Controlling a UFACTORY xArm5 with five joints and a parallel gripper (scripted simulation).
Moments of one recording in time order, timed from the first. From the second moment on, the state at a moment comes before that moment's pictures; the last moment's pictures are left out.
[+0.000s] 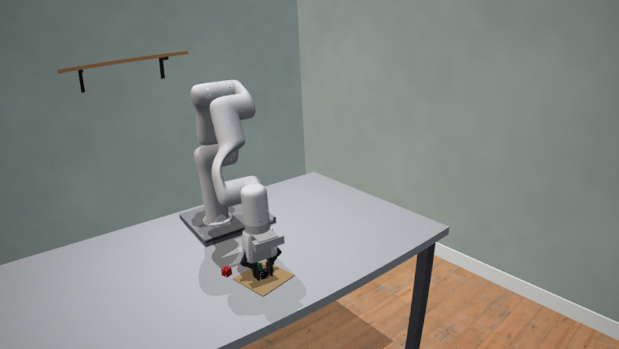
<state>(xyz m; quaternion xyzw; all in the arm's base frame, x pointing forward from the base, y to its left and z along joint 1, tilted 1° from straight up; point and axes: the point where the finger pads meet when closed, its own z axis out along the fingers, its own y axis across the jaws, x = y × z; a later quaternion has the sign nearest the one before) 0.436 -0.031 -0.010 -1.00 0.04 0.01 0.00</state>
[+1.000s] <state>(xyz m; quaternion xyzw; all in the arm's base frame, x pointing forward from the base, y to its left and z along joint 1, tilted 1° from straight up) 0.438 -0.032 0.067 -1.00 0.04 0.01 0.00</state>
